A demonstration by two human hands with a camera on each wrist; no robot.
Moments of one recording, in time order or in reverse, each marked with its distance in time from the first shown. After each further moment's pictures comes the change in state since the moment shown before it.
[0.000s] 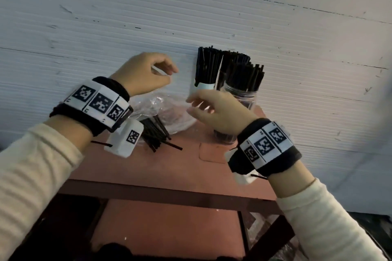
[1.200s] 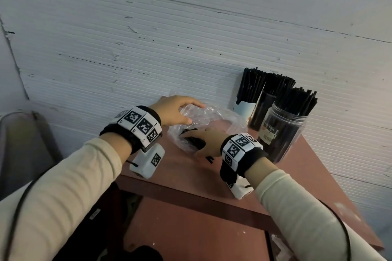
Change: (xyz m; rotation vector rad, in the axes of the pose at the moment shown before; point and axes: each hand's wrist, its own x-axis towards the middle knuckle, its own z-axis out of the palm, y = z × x) left_hand -0.038 -0.073 -0.023 0.103 -0.263 -0.142; right_hand 0.067 -0.043 0.100 -0.267 -0.559 0.099
